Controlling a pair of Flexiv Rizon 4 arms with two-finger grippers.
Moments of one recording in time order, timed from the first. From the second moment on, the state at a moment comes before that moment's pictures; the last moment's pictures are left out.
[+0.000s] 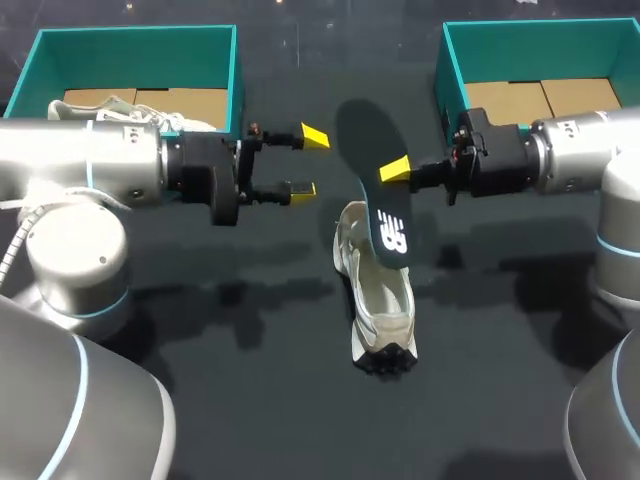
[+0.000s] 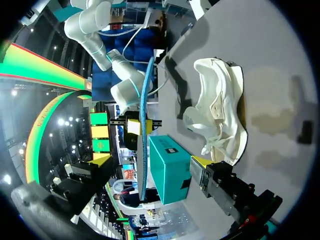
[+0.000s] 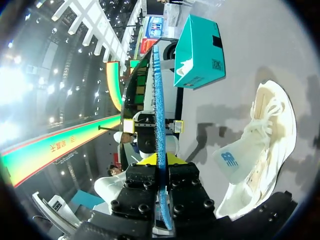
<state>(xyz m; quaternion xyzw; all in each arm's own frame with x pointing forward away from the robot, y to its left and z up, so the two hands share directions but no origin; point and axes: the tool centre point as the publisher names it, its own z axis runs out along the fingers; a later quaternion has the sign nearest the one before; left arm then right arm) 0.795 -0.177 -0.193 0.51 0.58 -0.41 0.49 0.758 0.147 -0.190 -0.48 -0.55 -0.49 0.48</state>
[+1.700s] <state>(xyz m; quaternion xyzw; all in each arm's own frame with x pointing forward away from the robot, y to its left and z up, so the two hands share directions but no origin) 0.799 -0.235 -0.194 0.45 0.55 -0.44 0.55 0.759 0.167 -0.194 -0.47 -0.54 -0.50 0.49</state>
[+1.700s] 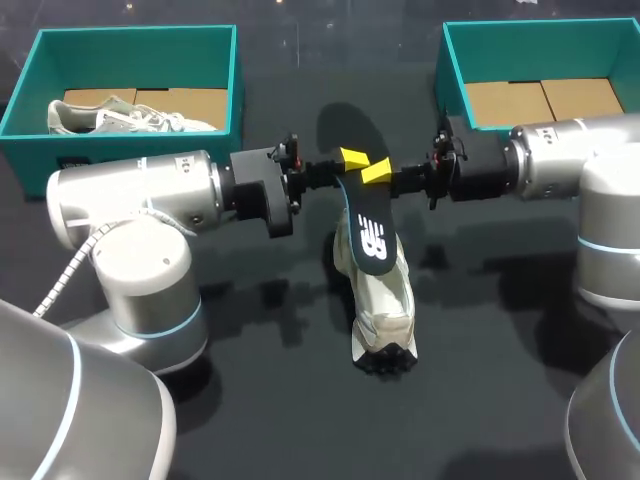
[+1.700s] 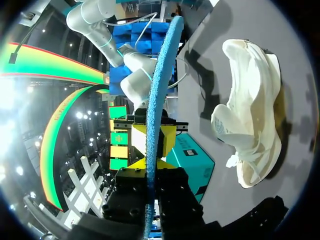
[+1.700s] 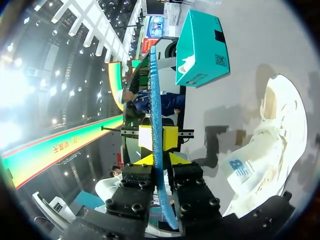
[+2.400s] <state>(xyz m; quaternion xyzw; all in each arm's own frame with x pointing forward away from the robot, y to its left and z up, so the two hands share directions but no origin) 0.762 -0.200 -0.181 0.48 0.57 -0.40 0.52 0.745 0.070 -0.208 -0.46 -0.58 -0.51 0.44</state>
